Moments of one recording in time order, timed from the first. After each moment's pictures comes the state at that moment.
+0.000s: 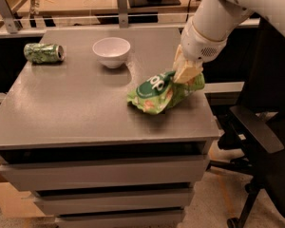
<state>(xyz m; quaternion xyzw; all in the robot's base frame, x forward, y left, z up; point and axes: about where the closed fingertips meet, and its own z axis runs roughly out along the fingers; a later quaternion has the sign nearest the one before) 0.570 -0.100 0.906 -0.74 0.65 0.00 0.18</state>
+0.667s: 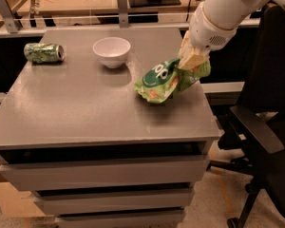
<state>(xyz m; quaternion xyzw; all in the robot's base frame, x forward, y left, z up) 0.587 -0.114 0.935 -0.72 0.66 -0.02 0.22</state>
